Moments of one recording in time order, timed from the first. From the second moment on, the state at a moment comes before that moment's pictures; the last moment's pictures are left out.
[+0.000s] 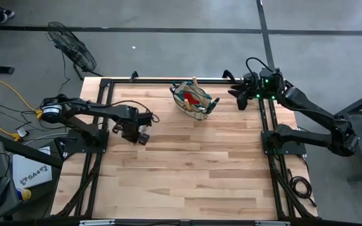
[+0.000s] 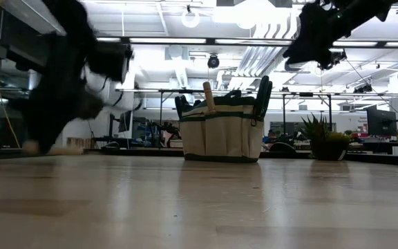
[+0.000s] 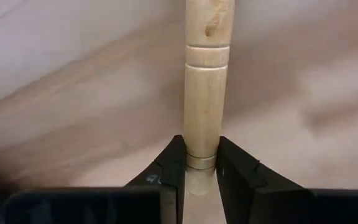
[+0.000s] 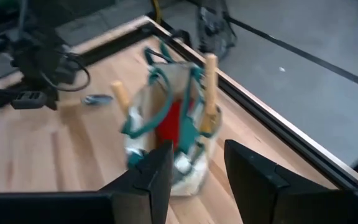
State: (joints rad) left arm 0.20 1.43 0.72 -0.88 0.21 -0.98; right arm -0.74 0.87 0.81 -0.42 -0.27 0.08
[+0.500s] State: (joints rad) left arm 0.22 1.43 1.31 -1.28 -0.18 -0.49; right arm -0.55 0.88 0.81 -0.14 -0.31 0.21
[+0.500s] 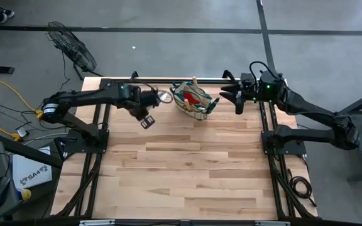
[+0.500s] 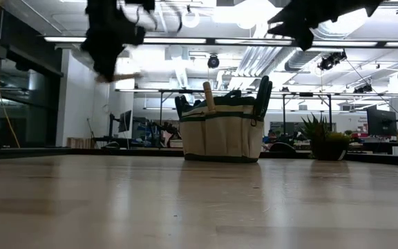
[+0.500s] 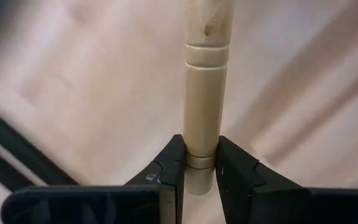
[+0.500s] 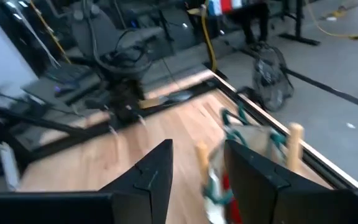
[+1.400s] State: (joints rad) left arm 0.22 1.65 1.79 -1.35 -0.26 -0.17; right arm -0.30 1.36 1.43 -0.43 -0.13 -0.28
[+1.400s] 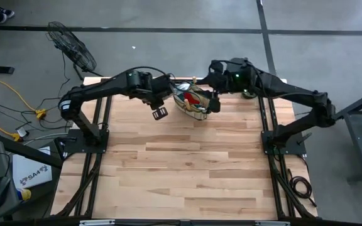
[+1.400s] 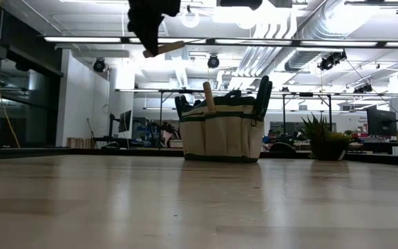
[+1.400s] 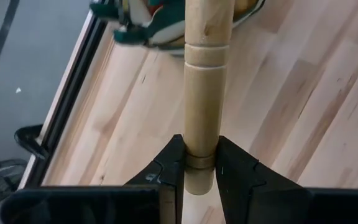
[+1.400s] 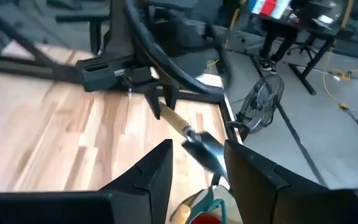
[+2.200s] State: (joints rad) left arm 0.30 1.71 1.95 -1.31 0.15 -0.17; right arm -0.19 1.43 1.49 -0.52 0.28 -0.99
